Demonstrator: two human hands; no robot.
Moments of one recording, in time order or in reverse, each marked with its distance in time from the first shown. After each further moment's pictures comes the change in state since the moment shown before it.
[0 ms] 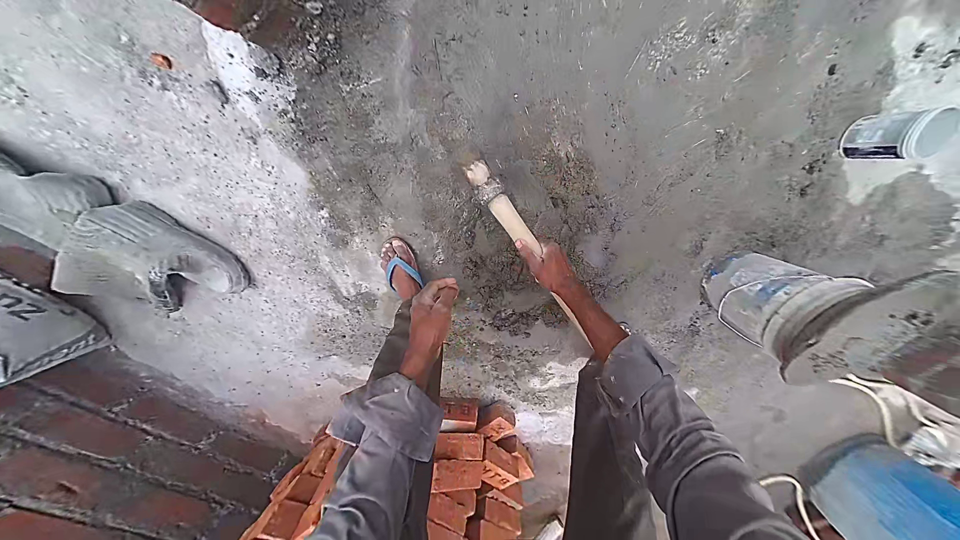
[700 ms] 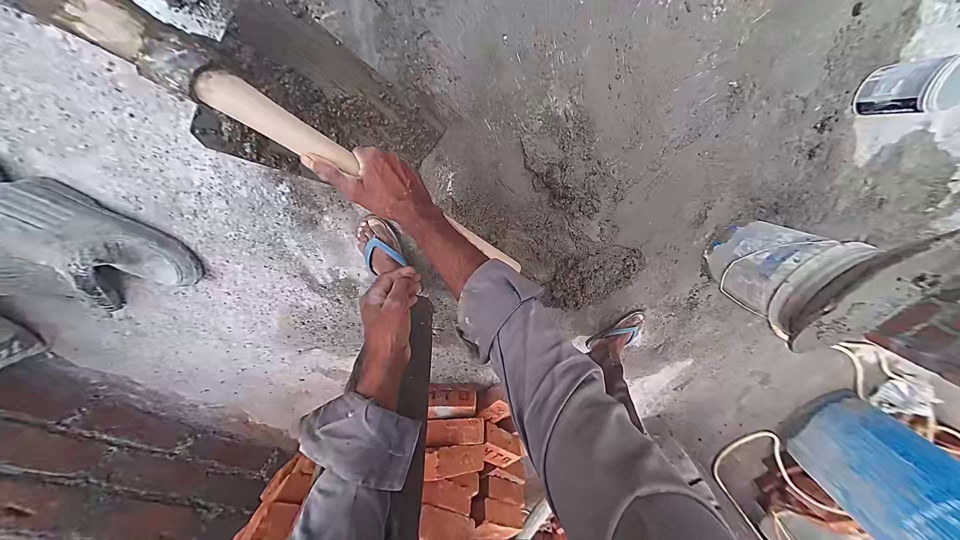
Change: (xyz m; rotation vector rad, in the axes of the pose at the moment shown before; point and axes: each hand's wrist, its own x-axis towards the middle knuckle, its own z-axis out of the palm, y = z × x) left_hand -0.007 -0.005 -0.030 -0.131 0.164 -0.045; right_hand 0.076 -0.236 0.095 -0.042 -0.030 -0.443
